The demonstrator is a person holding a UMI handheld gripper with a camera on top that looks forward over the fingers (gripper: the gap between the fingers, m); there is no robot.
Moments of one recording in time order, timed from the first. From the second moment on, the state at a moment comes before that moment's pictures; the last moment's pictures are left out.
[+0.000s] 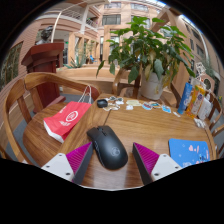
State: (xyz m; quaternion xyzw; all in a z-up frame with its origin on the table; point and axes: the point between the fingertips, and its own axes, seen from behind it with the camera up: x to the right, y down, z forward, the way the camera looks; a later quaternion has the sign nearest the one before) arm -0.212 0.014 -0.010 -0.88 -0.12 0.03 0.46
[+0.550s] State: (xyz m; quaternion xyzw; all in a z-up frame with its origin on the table) arm -0.209 0.058 -0.011 -0.89 -0.08 0.02 0.44
